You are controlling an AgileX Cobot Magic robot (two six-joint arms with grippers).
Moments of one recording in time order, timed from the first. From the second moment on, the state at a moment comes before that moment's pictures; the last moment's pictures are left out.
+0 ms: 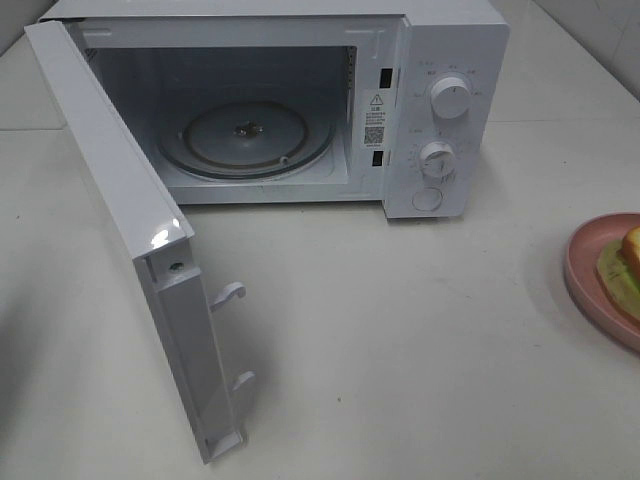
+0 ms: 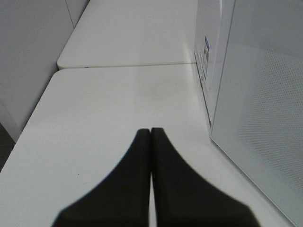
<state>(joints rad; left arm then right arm) 0.02 0.96 -0.27 -0.09 -0.31 0.13 0.06 0.00 -0.50 -0.10 1.00 0.03</state>
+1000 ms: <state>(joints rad) -0.09 1.44 -0.31 0.42 -0.81 -0.18 0.06 0.00 -0.50 -0.10 1.00 0.03</state>
